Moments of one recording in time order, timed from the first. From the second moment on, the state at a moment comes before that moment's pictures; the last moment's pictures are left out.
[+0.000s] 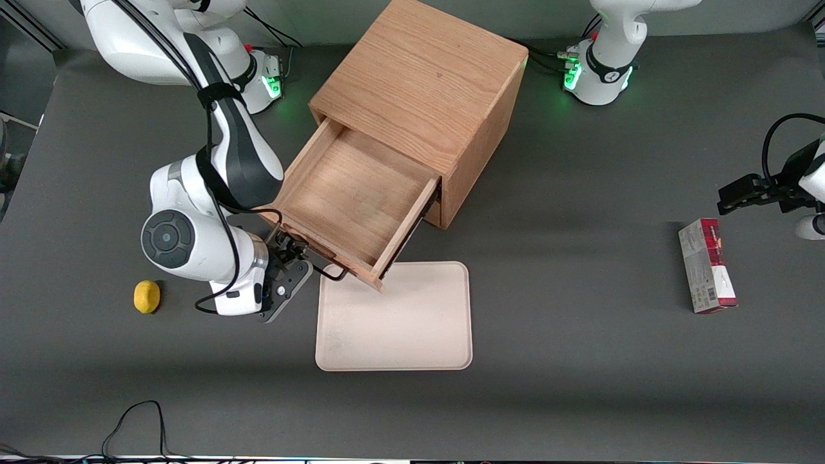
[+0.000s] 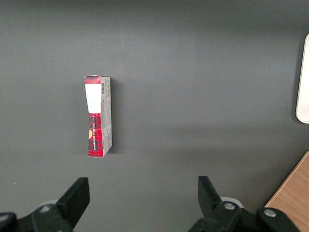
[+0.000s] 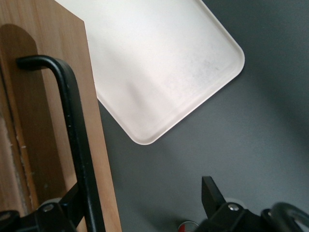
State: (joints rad) arm 0.39 0.54 -0.07 -1.37 0.15 1.83 -0.57
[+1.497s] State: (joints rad) arm 0.34 0.55 -0.08 -1.14 0.17 1.61 -0.57
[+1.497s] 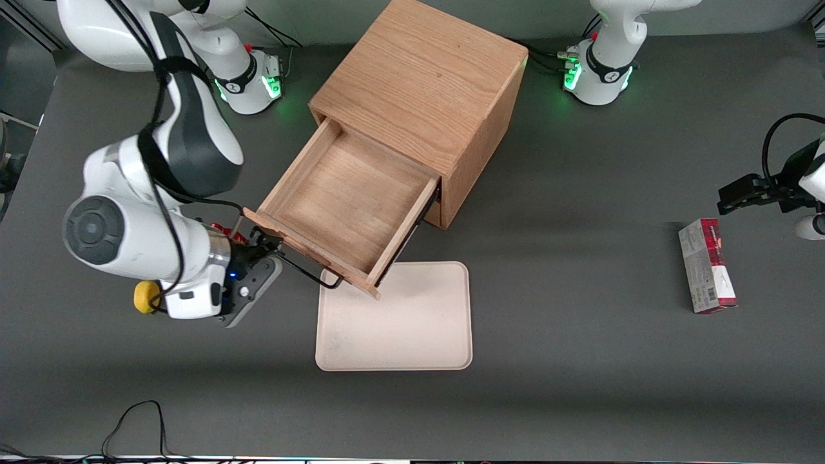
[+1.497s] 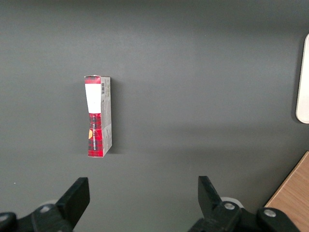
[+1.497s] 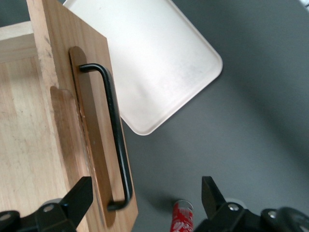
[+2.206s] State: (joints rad) arm 0.29 0.35 -0.25 -1.11 0.17 1.47 -0.26
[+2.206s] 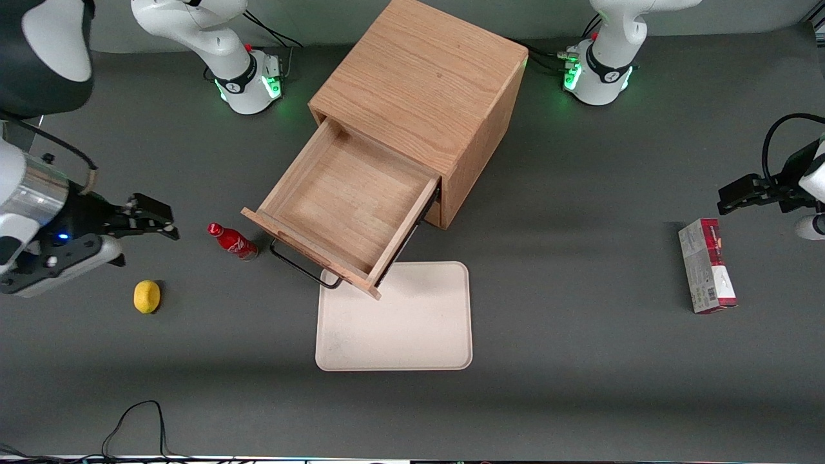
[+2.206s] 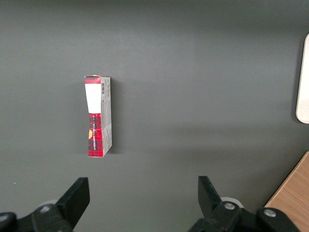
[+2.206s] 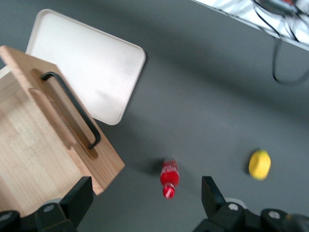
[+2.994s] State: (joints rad) arm -0.04 0.05 -0.01 -1.51 0.05 1.60 -0.15
